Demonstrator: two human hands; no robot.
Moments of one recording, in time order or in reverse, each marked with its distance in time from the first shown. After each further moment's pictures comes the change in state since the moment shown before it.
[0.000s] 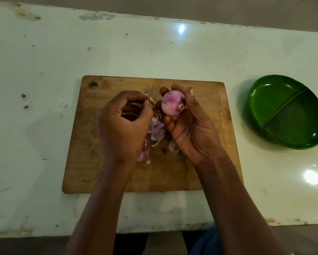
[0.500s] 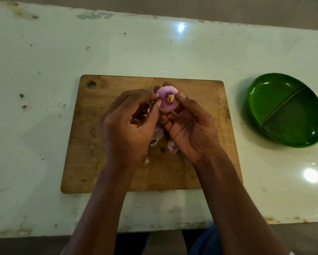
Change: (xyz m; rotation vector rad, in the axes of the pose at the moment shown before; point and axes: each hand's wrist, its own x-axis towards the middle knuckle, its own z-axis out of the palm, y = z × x) left_hand 0.000 -0.003 -0.002 0.079 -0.055 0.341; right_hand -0.002 -0.001 0.003 -0.140 0.016 -0.001
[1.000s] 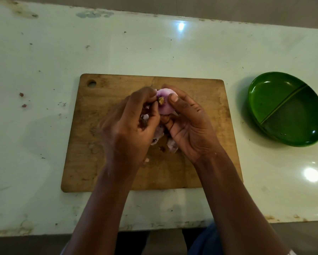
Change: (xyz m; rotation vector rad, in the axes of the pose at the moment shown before) left_hand -0.006 0.000 0.001 0.135 0.075 0.162; right_hand 0.000 -0.001 0.001 -0.151 -0.027 -0.044
